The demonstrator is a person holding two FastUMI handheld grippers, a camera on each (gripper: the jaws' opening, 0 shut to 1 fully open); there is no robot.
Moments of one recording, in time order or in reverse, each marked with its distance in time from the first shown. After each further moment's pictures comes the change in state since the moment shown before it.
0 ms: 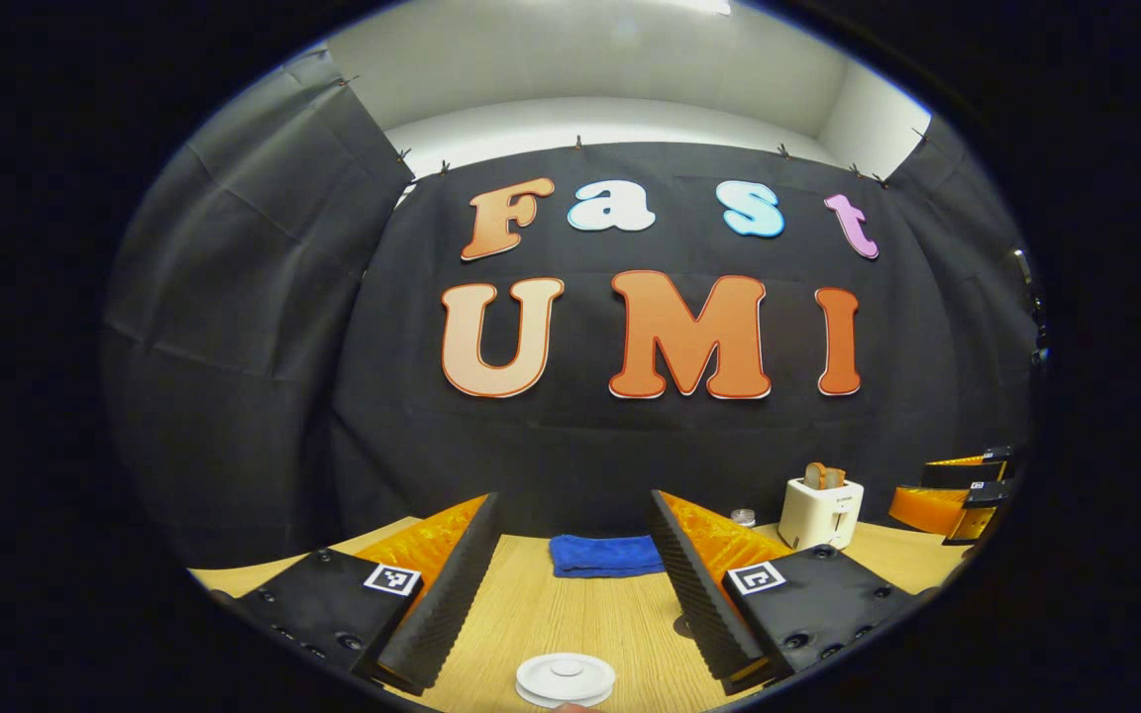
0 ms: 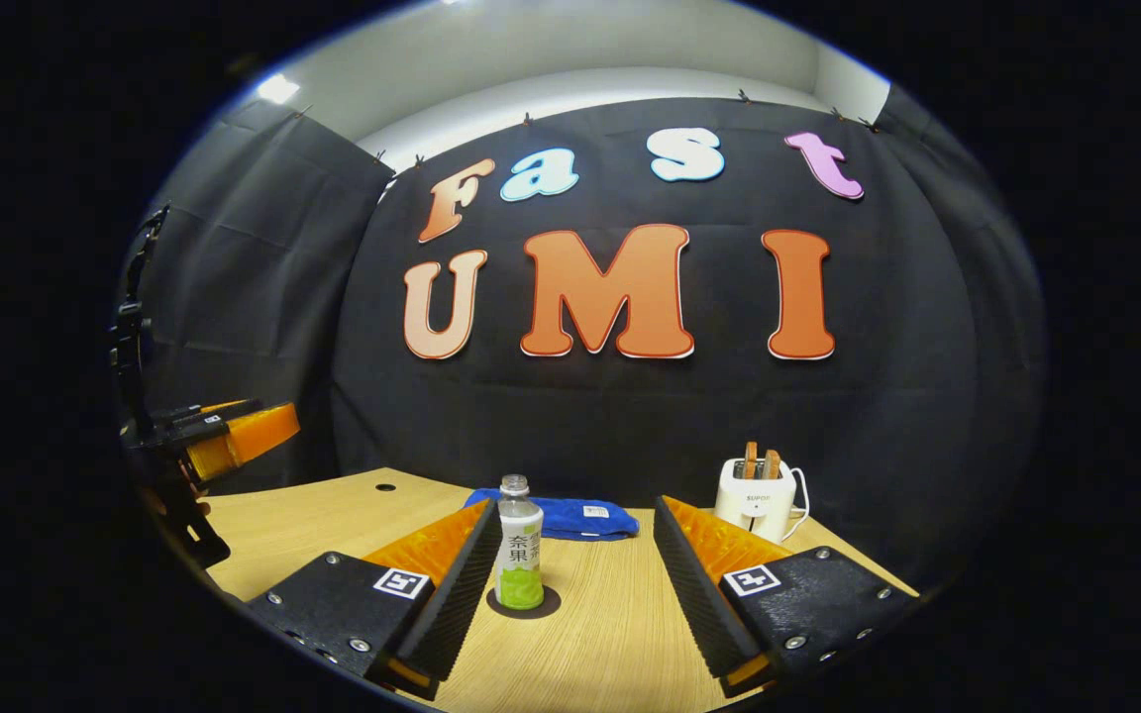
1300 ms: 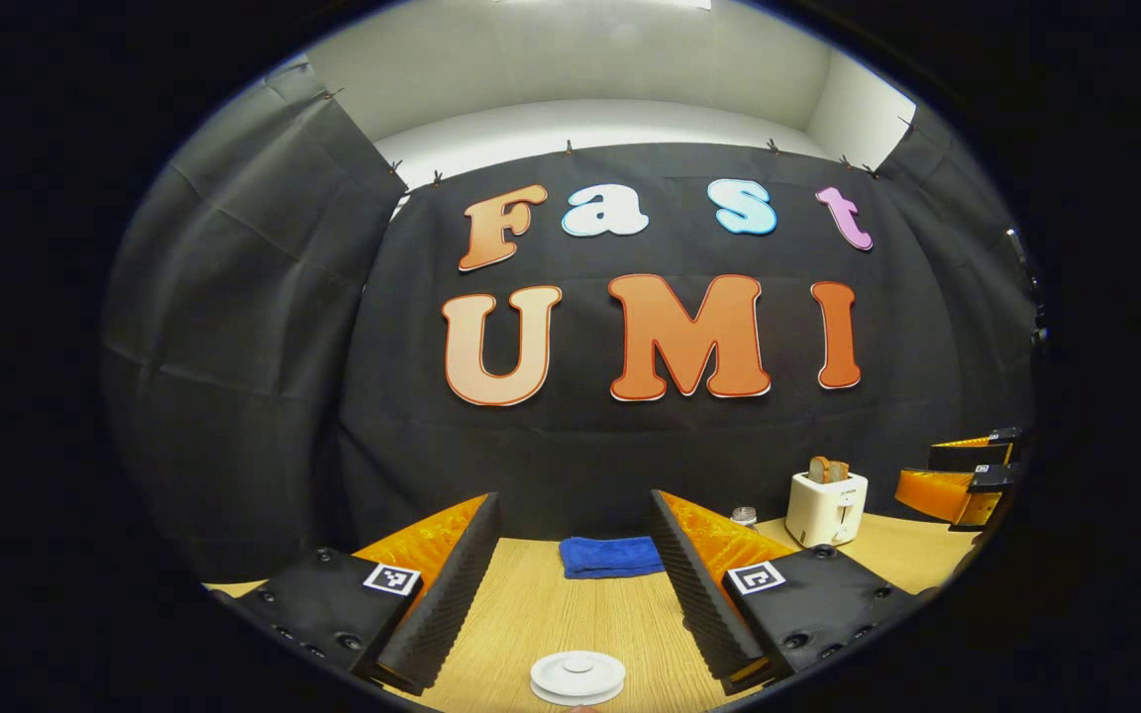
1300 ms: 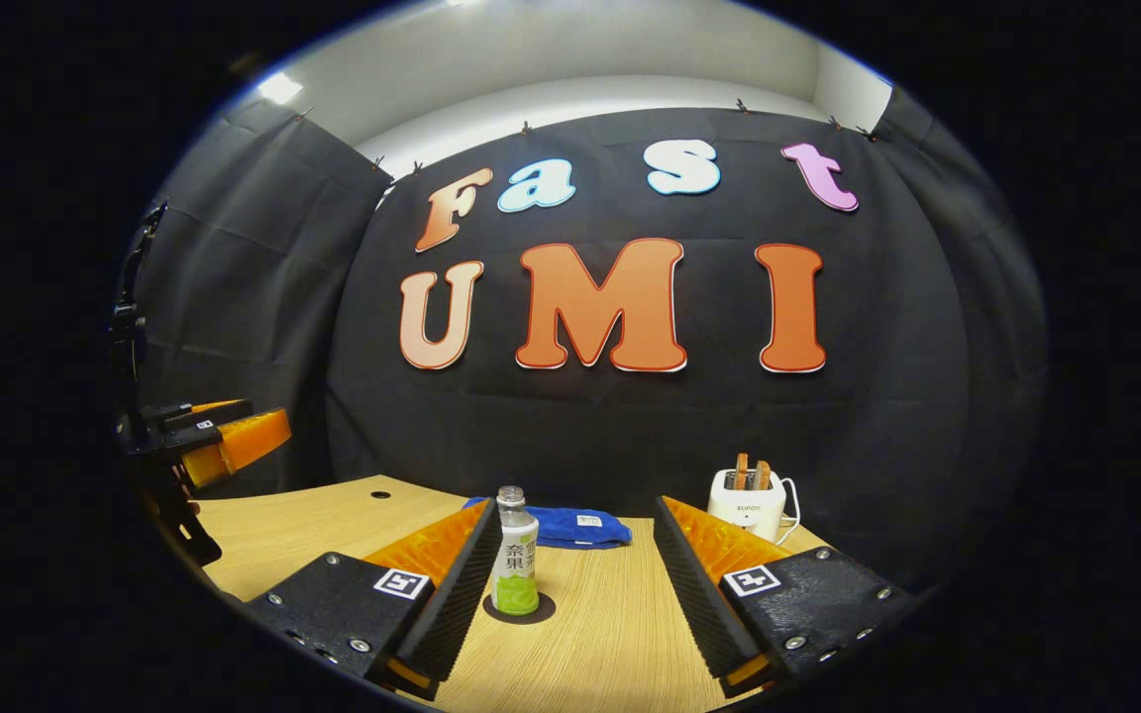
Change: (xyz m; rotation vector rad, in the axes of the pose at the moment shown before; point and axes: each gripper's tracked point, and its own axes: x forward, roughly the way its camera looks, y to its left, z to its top) left arm -0.011 0.000 0.009 0.048 -0.002 0.023; right arm -0.010 -0.004 0.023 0.002 -0.014 -0.015
